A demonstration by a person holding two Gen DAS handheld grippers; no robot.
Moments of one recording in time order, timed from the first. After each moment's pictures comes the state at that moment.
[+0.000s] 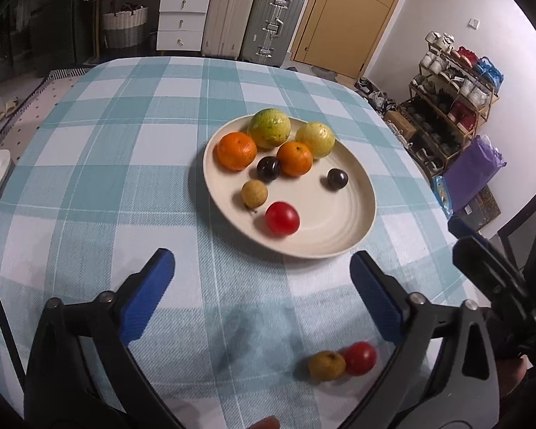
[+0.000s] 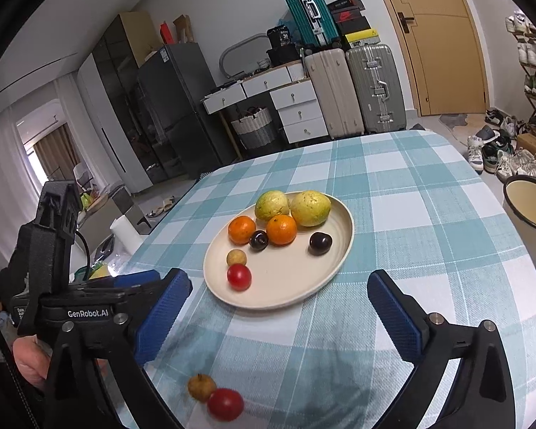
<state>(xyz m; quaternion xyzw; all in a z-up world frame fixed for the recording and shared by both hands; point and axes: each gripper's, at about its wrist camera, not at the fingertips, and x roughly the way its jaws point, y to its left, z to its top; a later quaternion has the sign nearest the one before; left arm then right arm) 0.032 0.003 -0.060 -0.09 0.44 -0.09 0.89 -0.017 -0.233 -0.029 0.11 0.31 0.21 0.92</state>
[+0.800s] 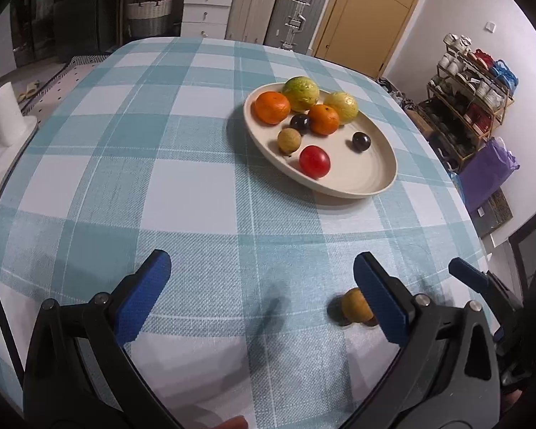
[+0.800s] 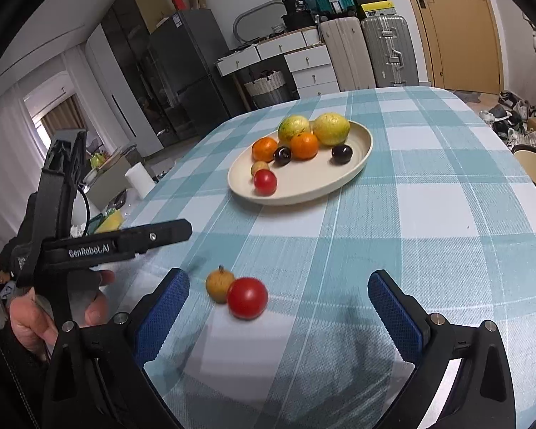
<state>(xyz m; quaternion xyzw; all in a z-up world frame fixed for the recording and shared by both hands) -0.020 0.024 -0.087 -0.10 0.45 -0.05 0.89 -0.081 -0.218 -0.072 0.09 0.38 0.23 0.89</state>
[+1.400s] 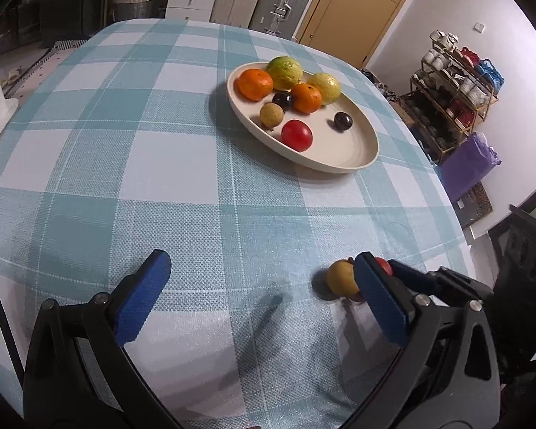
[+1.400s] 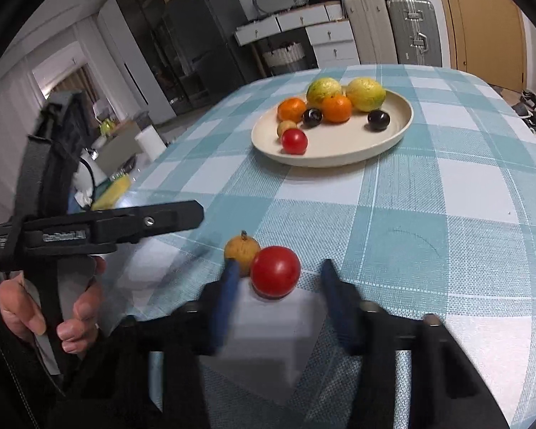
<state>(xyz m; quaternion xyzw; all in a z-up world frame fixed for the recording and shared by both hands) -0.028 0.024 -0.099 -0.12 0.47 -0.10 0.87 -0.074 -0.188 -0.094 0.05 0.43 0.27 0.86</state>
